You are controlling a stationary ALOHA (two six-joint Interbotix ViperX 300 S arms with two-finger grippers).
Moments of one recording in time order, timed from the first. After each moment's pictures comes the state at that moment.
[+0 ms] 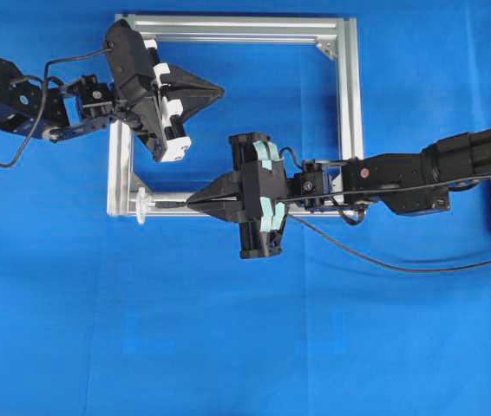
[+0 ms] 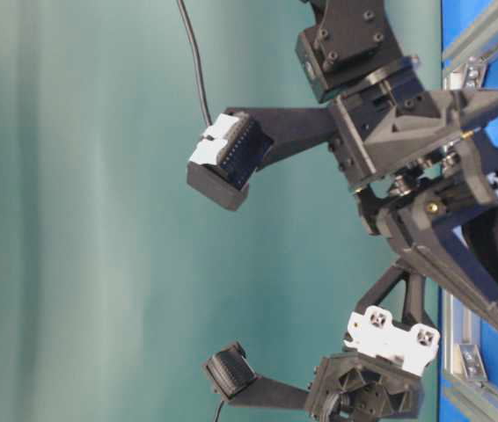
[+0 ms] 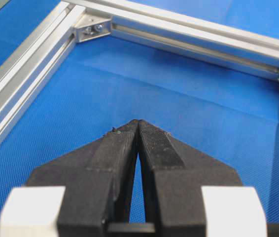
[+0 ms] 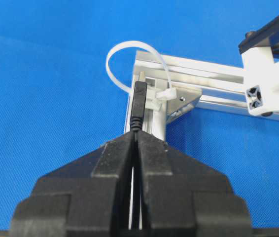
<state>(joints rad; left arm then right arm) 0.26 0.15 0.86 -0.08 -0.76 -0.01 0.02 0.27 0.59 -0.02 -0.53 0.03</state>
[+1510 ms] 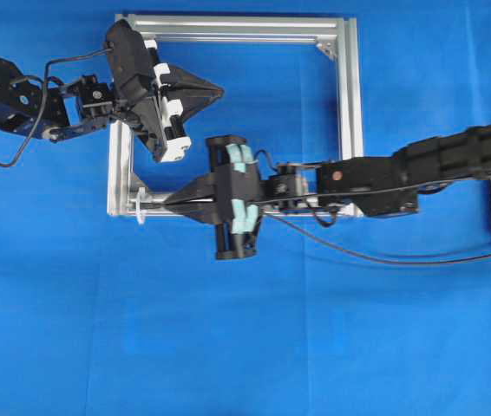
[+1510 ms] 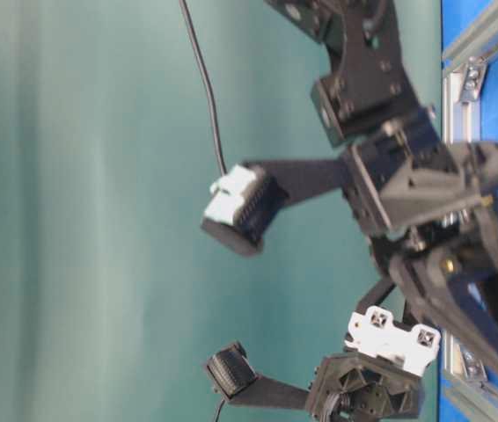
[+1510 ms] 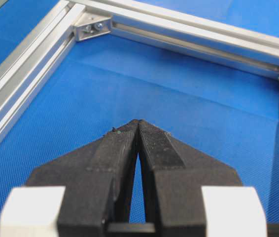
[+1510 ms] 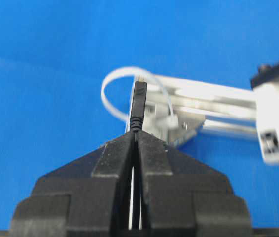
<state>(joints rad) 0.26 0.15 0.85 -0.08 -0.75 -0.01 0.02 0.37 0.47 -0.02 -0.53 0.03</state>
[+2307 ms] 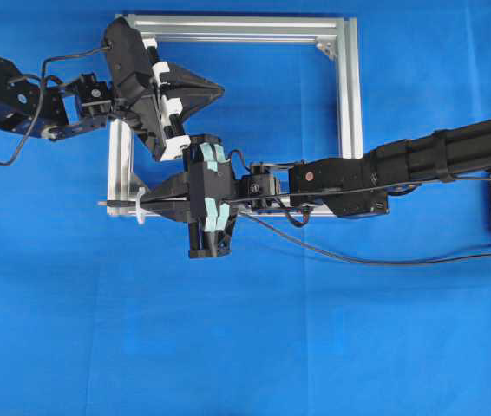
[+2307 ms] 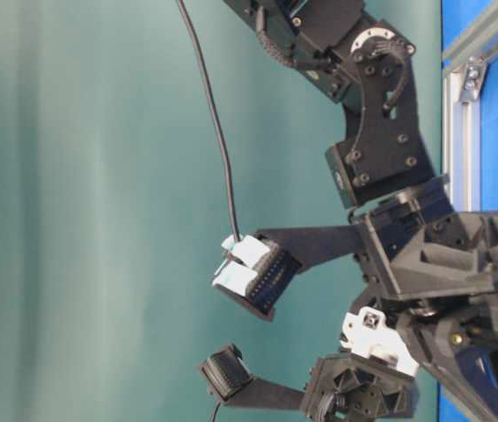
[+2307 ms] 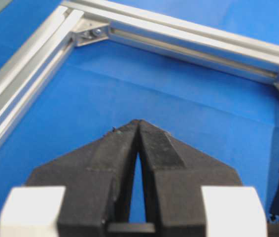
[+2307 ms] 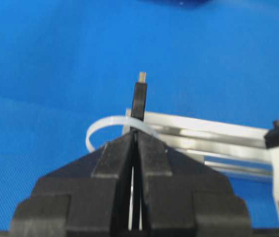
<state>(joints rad) 0.26 0.14 0.86 -0.08 -0.75 -0.01 0.01 0.45 0.36 -0.02 -0.52 0.04</state>
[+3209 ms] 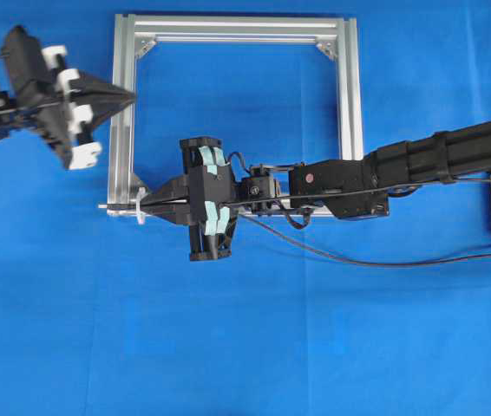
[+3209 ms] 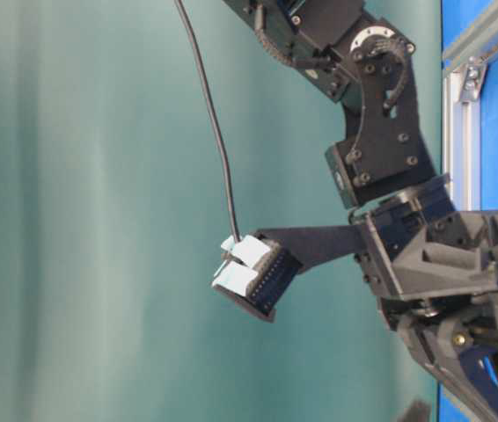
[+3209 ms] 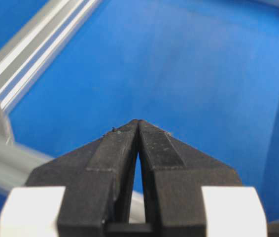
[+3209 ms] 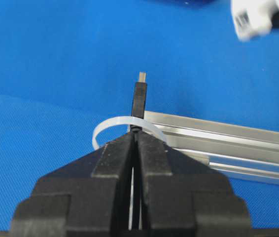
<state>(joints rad) 0.31 -0.20 1.25 -0.08 -0.75 -0.02 0.02 0.45 0.36 -0.02 -0.52 0.03</state>
